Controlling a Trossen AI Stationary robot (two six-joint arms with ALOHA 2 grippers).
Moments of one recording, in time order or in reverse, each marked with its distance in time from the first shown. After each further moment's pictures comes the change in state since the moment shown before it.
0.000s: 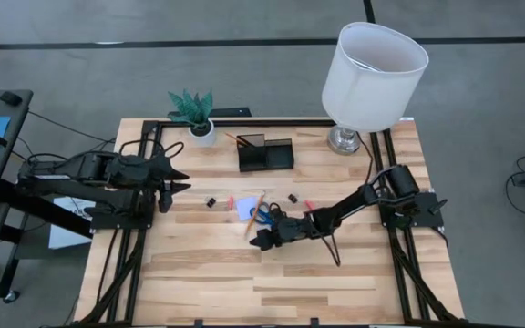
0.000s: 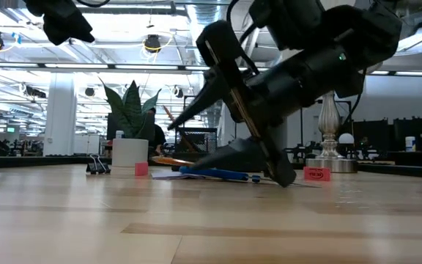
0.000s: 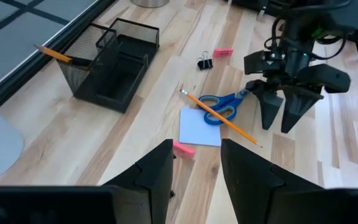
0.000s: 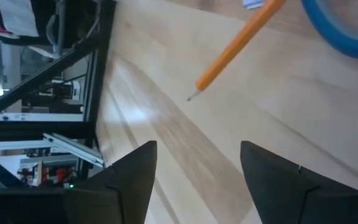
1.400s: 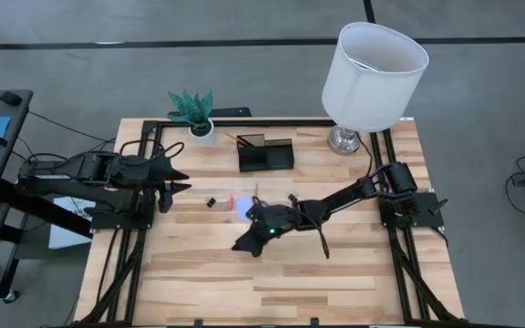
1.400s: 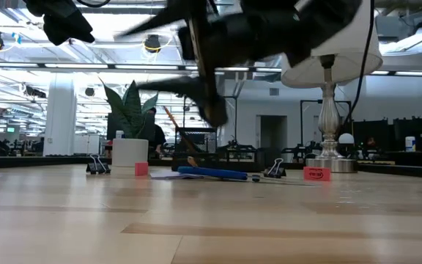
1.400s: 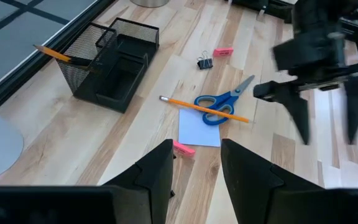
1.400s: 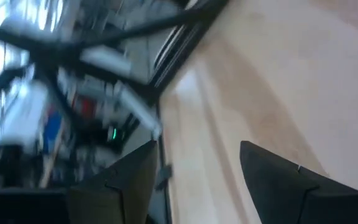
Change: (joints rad) left arm 0.000 0.000 0.000 0.002 0.000 0.000; right arm -0.060 0.001 0.245 -0.060 -0.277 -0.384
